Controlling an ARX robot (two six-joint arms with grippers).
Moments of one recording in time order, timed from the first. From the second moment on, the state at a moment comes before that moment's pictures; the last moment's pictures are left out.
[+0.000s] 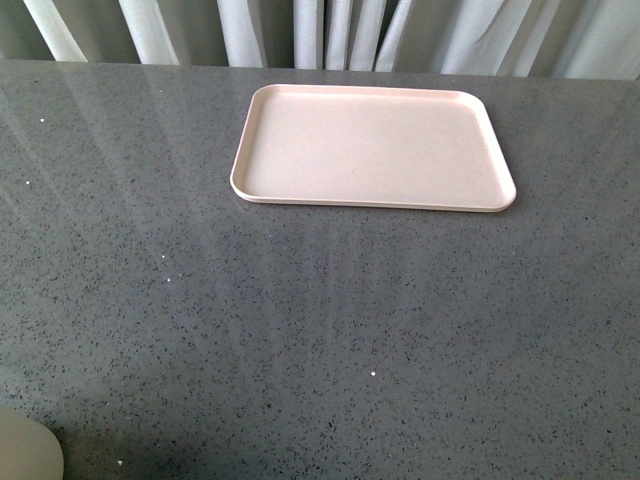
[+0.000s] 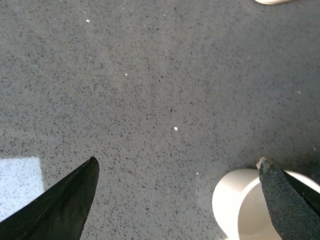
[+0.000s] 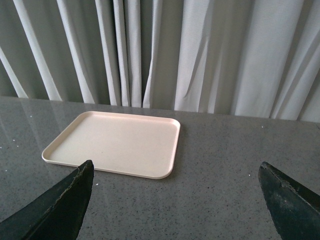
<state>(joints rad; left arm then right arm) 0.42 1.15 0.62 -0.49 0.49 0.66 0.00 0.00 0.02 0.00 0.00 -0.01</state>
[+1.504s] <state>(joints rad) 0.25 1.40 0.49 -0.39 0.39 0.86 0.00 0.00 0.02 0.00 0.00 -0.01</state>
